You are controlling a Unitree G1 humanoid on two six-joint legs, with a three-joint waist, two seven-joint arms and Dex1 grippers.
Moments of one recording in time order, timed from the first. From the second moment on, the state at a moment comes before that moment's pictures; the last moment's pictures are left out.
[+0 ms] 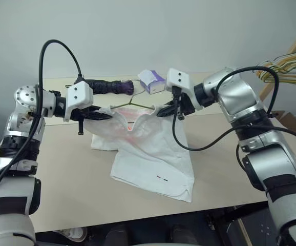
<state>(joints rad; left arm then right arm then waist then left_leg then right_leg) -0.86 0.79 -0.11 0.49 -0.16 -0.02 -1.44 -1.17 -0.52 0.40 0.43 0.05 0.55 1.34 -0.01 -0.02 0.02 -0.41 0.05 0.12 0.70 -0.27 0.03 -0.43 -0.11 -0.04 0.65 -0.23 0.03</state>
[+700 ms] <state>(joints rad) -0.86 0.71 0.20 0.54 -0.38 0.01 -1.26 -0.95 -0.68 0.28 0.24 0.08 0.87 1.21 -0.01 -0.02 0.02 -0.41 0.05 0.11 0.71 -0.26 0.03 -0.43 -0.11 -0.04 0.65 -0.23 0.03</state>
